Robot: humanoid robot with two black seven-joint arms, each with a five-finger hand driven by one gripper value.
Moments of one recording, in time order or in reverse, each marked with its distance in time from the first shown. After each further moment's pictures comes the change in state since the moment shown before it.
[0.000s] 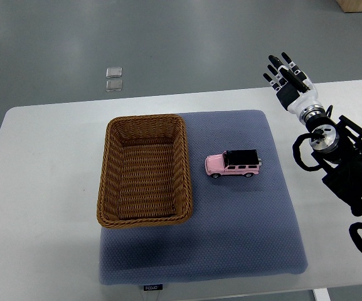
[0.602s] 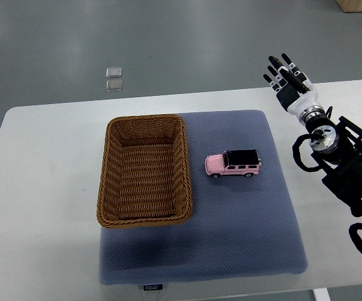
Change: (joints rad) left arm 0.006 0.000 0.004 0.000 0.001 0.000 0.000; right arm -0.003 0.001 0.001 0.000 0.002 0.000 0.000
